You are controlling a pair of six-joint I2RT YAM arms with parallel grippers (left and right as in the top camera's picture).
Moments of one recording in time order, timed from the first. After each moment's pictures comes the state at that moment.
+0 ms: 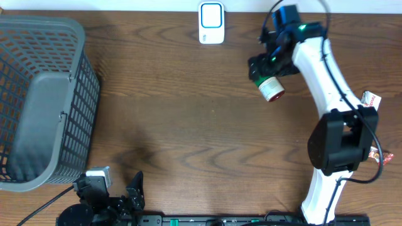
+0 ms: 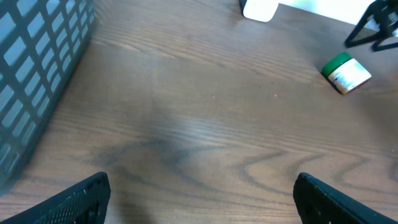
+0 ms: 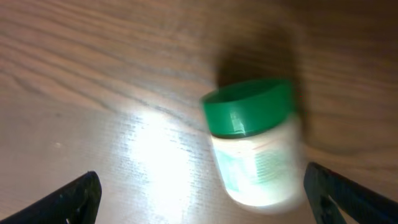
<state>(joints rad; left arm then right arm) -0.10 0.03 0.68 -1.19 0.10 -0.27 0.18 2.09 1.84 -1.12 -0.10 -0.04</state>
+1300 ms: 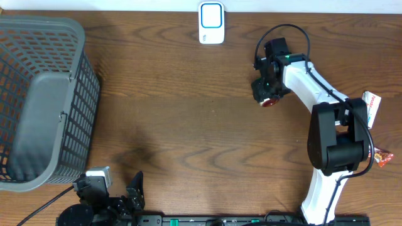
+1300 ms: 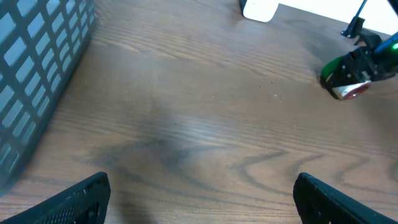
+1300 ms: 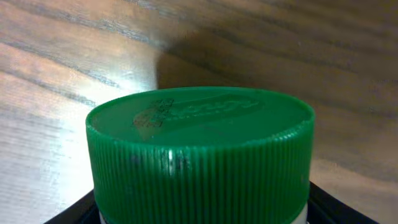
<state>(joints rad) -0.10 0.03 0.68 -1.19 0.10 -0.27 0.18 2.09 1.51 -0.83 -0.01 -0.09</state>
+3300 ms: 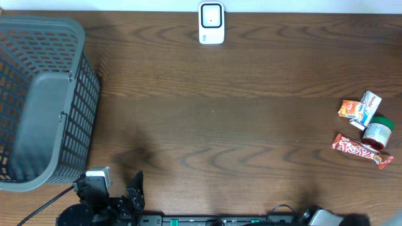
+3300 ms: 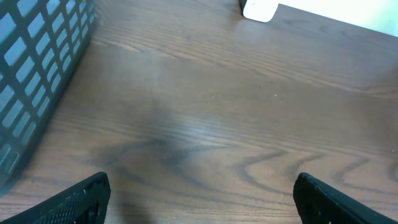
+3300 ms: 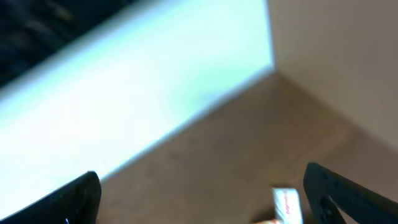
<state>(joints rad) -0.10 0.03 0.68 -1.19 0.10 -0.27 -0.59 1.40 1.95 -0.92 -0.26 0.26</state>
